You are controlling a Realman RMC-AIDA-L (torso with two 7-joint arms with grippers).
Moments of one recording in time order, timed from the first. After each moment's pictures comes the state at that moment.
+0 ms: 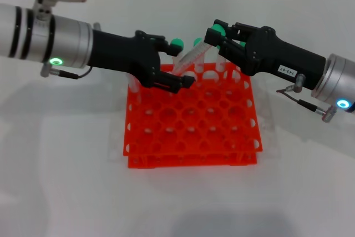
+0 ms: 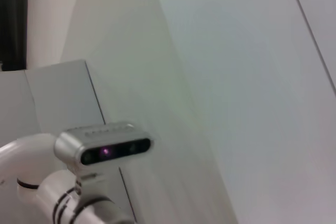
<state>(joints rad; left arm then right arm) -0.75 -2.05 0.97 0.72 2.06 1.44 -1.52 0.57 2.03 -1.68 -0.37 -0.62 -1.34 1.05</state>
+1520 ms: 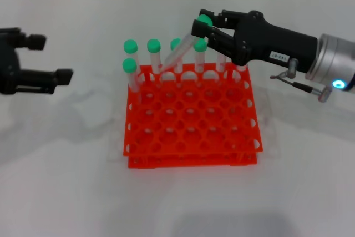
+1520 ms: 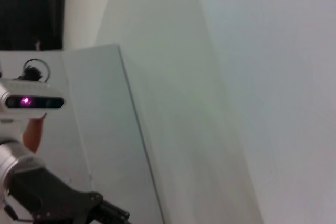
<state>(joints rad) -0.25 -2.06 0.81 1.74 2.04 1.82 -2.07 0.66 1.99 -1.67 -0.37 -0.69 -1.36 1.07</state>
